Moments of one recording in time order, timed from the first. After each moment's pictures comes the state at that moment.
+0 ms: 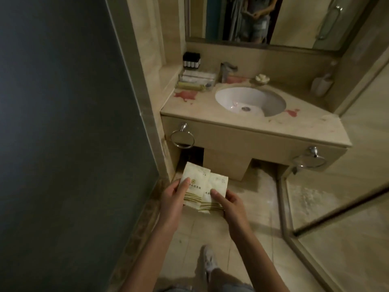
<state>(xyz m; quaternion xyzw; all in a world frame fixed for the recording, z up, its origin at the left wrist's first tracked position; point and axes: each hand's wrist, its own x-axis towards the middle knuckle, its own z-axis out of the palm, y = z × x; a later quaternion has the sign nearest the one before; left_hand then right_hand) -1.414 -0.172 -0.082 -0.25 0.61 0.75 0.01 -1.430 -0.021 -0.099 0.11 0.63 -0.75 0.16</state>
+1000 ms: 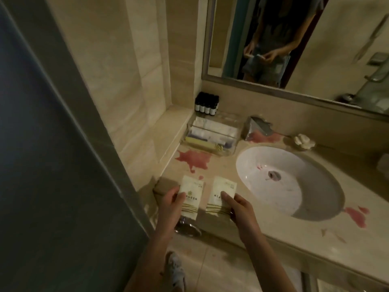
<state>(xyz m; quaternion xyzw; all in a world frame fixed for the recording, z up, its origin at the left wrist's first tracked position) -1.885 -0.296 -0.109 -0.29 0.69 0.67 0.00 -1.927 -0.117 -0.105 0.14 0.64 -0.73 0.19</state>
